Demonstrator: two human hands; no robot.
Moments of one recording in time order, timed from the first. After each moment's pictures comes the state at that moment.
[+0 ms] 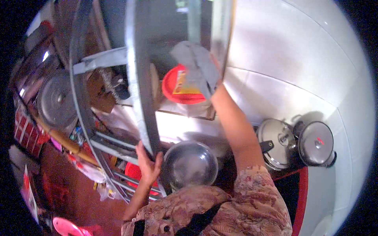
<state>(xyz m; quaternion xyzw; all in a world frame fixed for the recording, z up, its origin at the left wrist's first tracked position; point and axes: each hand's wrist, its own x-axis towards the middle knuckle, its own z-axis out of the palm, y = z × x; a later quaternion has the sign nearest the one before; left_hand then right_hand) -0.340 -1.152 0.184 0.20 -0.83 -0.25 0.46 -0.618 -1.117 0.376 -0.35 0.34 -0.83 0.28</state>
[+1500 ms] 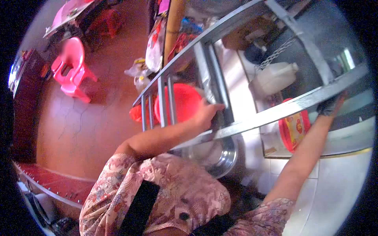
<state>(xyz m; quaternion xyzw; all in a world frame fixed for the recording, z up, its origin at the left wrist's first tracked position) -0.302 -1.207 0.114 0.40 -0.14 -0.72 0.55 -0.645 -1.297 0.405 -0.51 0.44 -0.73 0.12</state>
